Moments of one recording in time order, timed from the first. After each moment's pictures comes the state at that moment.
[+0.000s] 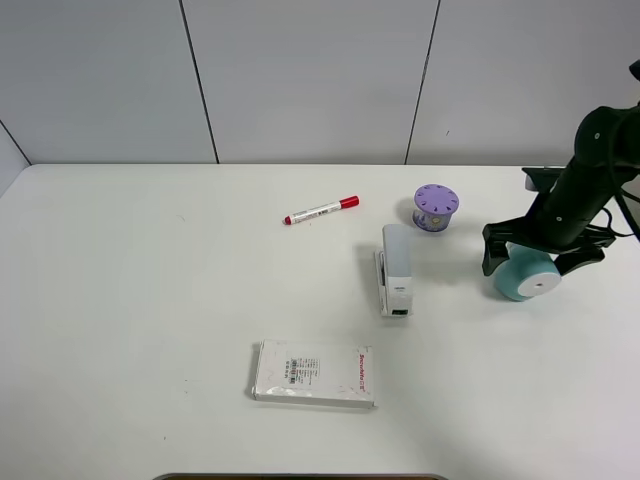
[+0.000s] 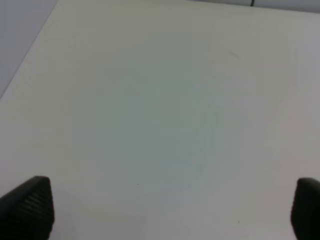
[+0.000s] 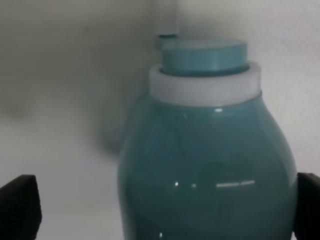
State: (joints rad) left arm -0.01 -0.01 -0.51 0.06 1.06 -0.07; right arm -0.03 1.89 -1.11 0.05 0.78 -0.06
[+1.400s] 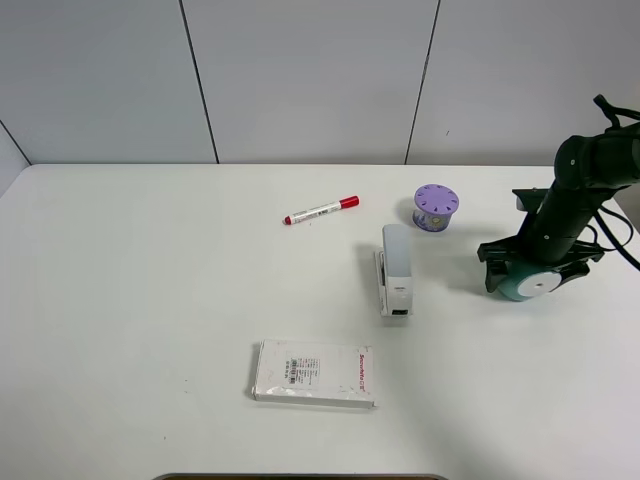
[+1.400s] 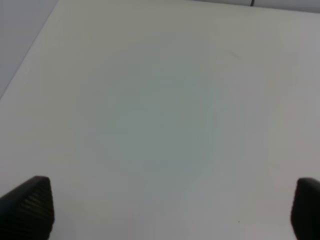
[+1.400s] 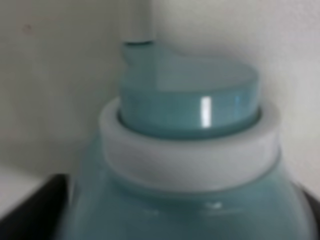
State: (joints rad) left arm -0.01 -0.01 -0.51 0.06 1.06 -0.07; right arm -0.03 1.99 -1.11 -0.01 0.73 -0.02
